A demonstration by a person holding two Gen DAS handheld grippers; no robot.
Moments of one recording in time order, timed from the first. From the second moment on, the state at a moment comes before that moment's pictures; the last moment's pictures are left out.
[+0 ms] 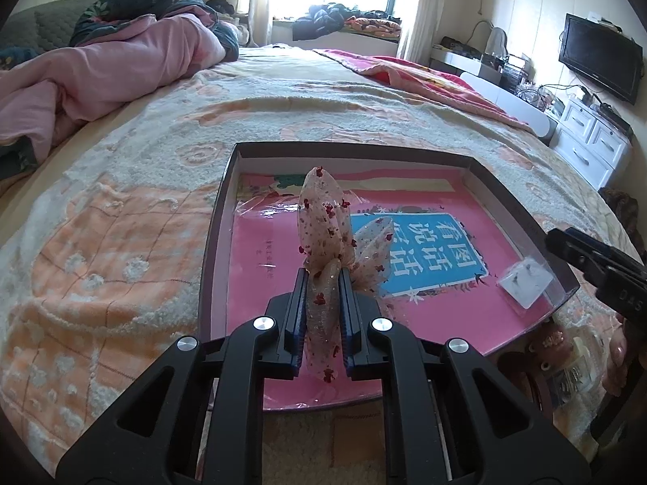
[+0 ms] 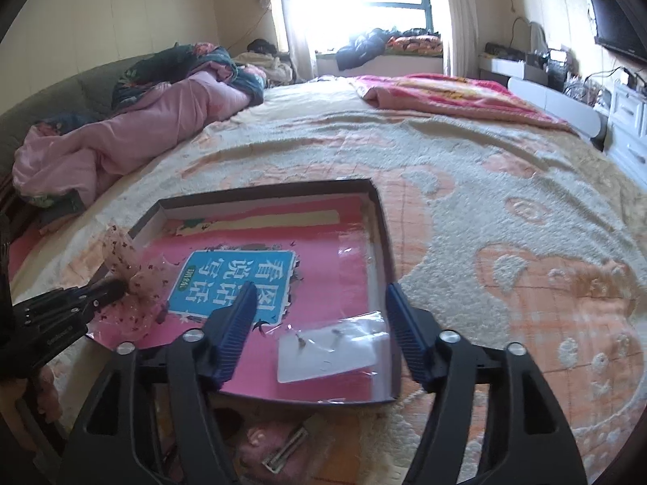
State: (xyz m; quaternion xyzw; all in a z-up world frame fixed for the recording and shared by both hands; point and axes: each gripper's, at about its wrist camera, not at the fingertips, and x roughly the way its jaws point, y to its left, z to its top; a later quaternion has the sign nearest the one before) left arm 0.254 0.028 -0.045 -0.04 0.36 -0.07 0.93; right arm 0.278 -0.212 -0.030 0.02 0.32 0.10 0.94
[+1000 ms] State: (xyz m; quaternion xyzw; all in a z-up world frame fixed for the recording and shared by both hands) left arm 0.193 0.037 0.001 -0.07 0.29 -0.06 0.95; right arm 0.197 -0.215 0.009 0.00 0.22 0.07 0.97
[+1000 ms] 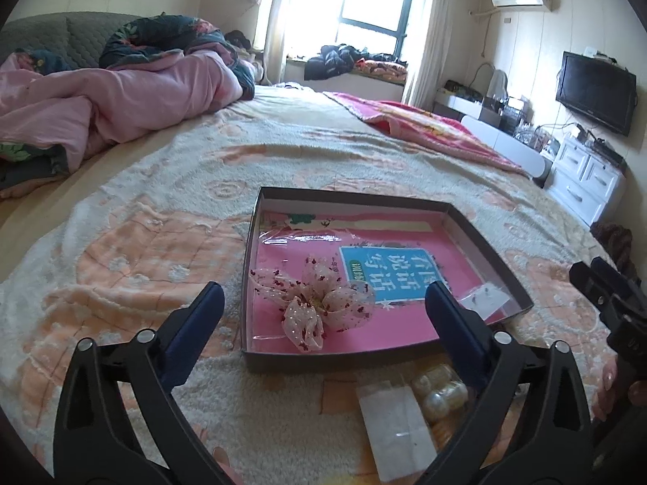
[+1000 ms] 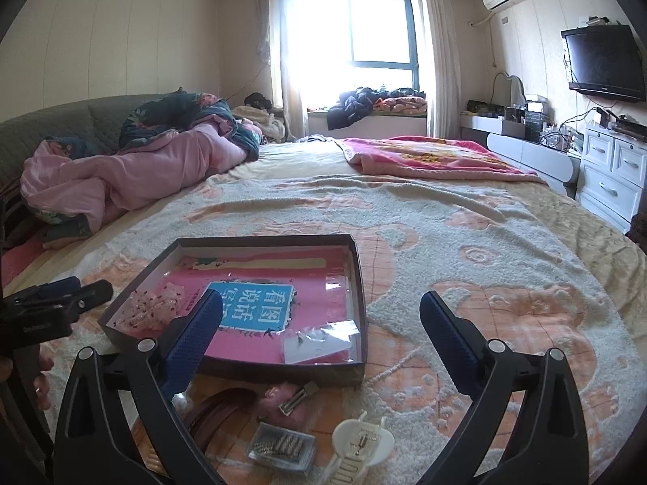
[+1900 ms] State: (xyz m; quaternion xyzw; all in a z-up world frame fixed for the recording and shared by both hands) left arm 0.129 0.046 0.015 -0.07 0.26 -0.07 0.96; right arm 0.135 -0.205 0.007 -0.01 0.22 0.13 0.97
